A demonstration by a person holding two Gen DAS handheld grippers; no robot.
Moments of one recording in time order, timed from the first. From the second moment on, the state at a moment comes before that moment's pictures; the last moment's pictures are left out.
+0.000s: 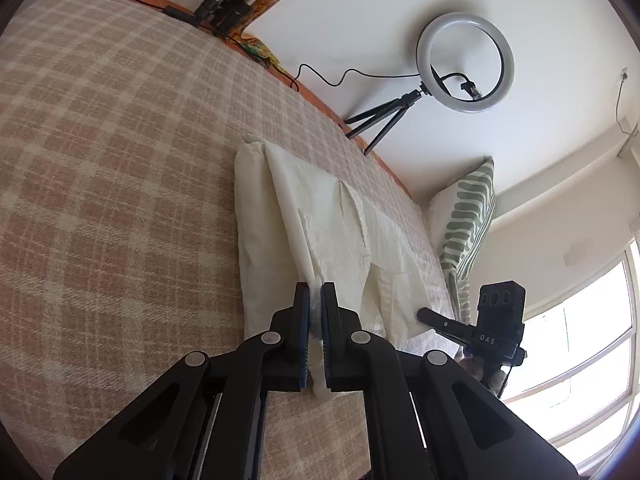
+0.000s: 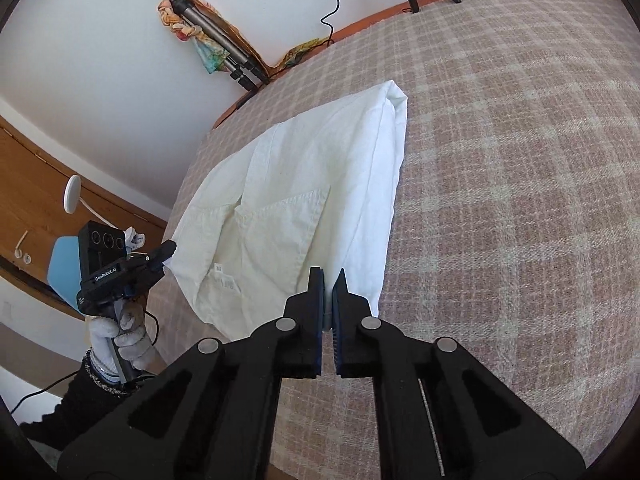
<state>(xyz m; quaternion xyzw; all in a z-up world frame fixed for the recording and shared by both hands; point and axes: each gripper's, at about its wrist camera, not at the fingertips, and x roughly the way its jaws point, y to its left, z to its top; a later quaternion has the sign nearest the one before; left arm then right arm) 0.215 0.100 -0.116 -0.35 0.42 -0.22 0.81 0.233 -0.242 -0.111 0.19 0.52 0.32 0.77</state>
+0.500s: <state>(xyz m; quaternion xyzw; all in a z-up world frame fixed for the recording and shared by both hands) 0.201 0.095 -0.139 -0.26 0.46 -0.18 0.83 0.237 -0.238 -0.123 0.12 0.56 0.30 0.76</state>
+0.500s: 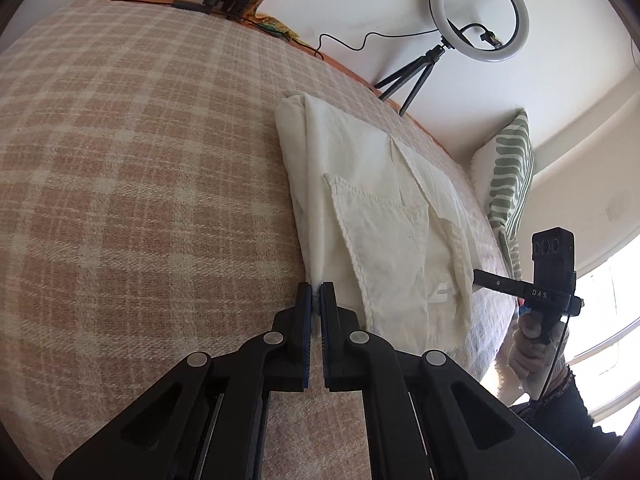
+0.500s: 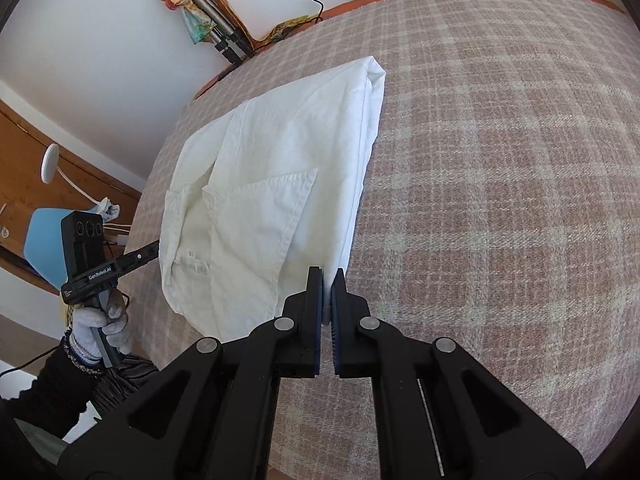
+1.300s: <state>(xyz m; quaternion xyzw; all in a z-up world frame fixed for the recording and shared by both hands) 0.302 0.056 -0.120 -0.14 0.43 -0.11 0.88 0.327 -0.128 -0.098 0.00 0.47 0.27 0.84</state>
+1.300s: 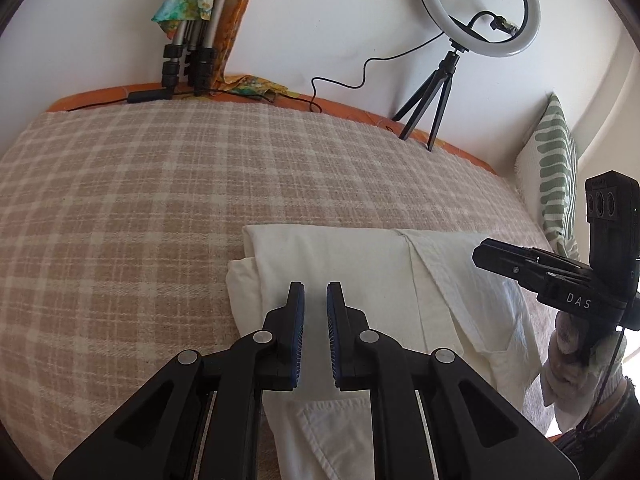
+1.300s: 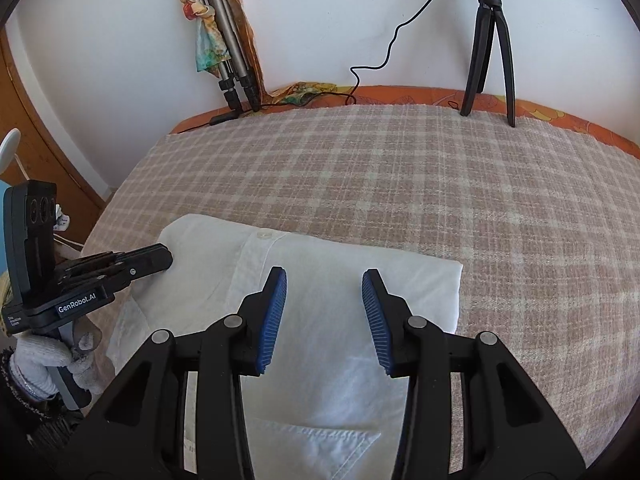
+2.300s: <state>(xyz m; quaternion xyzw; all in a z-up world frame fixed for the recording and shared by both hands) 0.270 0.077 -0.118 -0.19 0.43 -0.12 0.87 0.286 -0.154 -0.110 -0.06 0.49 0.26 0.83</state>
